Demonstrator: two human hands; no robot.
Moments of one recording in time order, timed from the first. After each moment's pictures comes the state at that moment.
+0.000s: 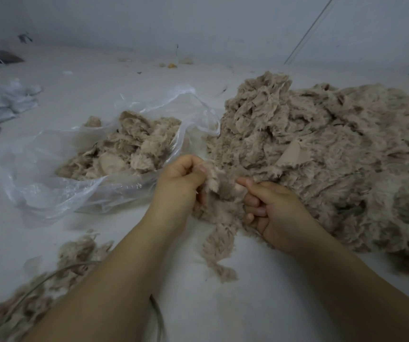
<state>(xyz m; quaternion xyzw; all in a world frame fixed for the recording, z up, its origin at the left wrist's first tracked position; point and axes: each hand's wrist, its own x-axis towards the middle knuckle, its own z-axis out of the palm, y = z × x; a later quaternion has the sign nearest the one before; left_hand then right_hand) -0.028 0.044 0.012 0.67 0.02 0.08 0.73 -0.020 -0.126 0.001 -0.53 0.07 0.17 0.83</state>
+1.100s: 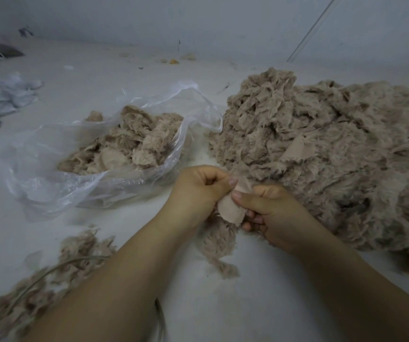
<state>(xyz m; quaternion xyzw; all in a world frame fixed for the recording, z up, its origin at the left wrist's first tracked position) -0.037 0.028 0.013 0.68 -0.02 -0.01 0.73 -0.026 -0.127 -0.004 -0.64 -0.05 0.20 0.74</state>
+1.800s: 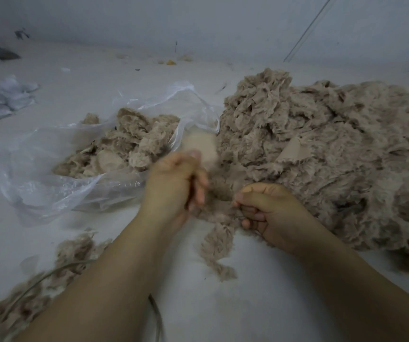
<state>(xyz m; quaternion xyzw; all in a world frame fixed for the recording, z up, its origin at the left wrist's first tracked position) -0.031 0.044 0.023 0.56 0.03 0.06 0.83 -0.024 -0.130 0.000 -0.61 -0.02 0.20 0.77</state>
